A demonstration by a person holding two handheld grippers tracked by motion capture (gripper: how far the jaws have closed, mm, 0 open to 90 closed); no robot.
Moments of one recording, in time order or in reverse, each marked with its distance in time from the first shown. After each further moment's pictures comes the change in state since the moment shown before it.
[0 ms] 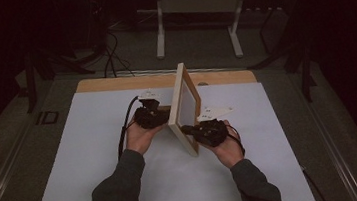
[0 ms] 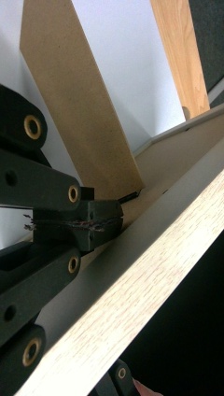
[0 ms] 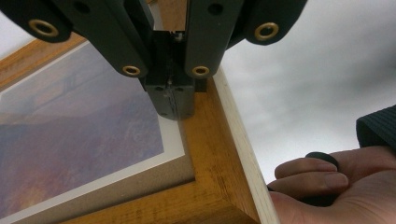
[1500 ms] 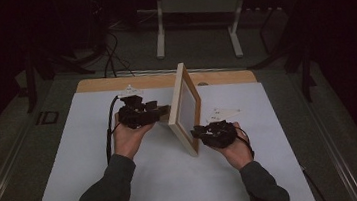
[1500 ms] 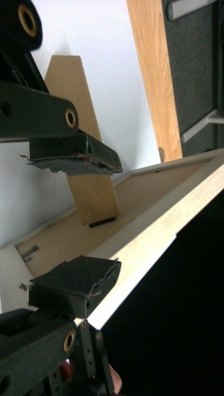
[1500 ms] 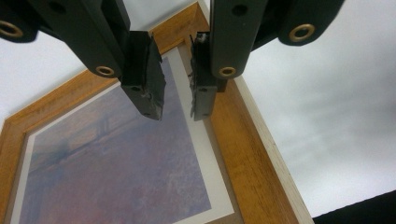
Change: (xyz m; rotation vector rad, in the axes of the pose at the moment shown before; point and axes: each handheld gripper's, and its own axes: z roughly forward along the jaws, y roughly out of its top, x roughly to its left) left arm -0.006 0.006 -0.050 -0.118 0.117 -0.094; right arm -0.016 -0.020 -0.012 0.047 -0.046 0.033
